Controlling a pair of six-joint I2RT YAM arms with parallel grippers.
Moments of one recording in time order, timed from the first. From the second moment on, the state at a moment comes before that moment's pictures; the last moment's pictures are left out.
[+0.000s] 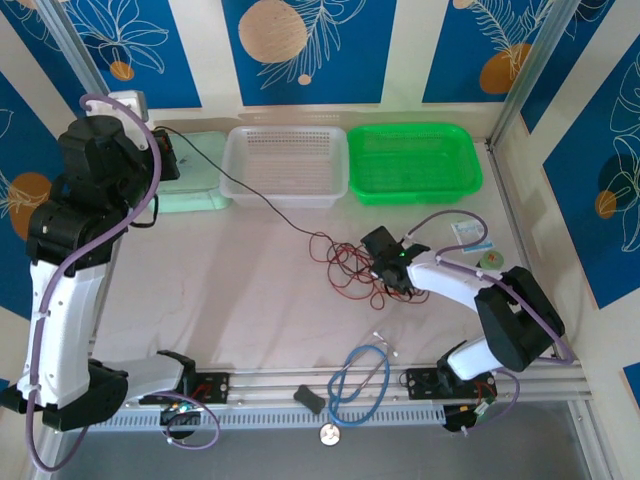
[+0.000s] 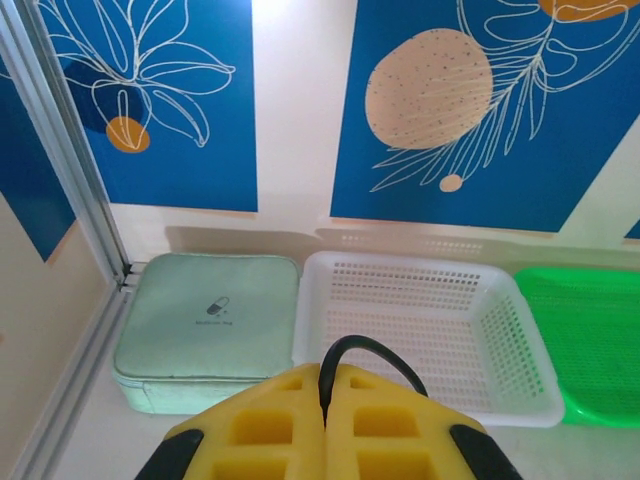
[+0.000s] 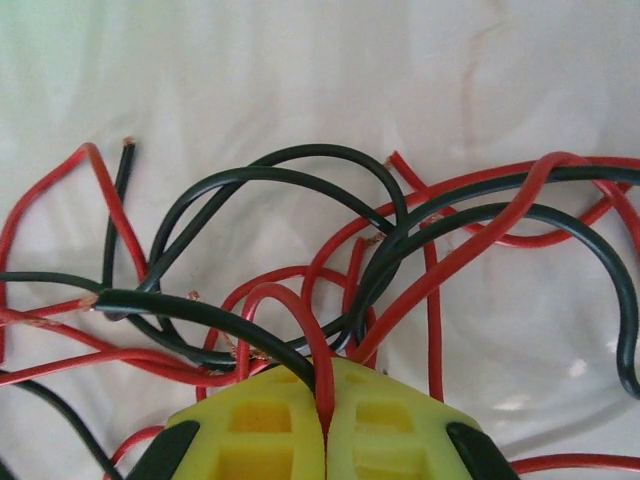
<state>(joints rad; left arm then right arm) -0.34 1.21 1.94 -1.02 -0.32 -0.20 0.58 1.45 0.73 -0.54 0.35 1.20</state>
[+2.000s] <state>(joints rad) -0.34 1.13 1.70 -0.42 0.06 -0.03 0.57 1.06 0.83 -0.57 0.05 0.64</state>
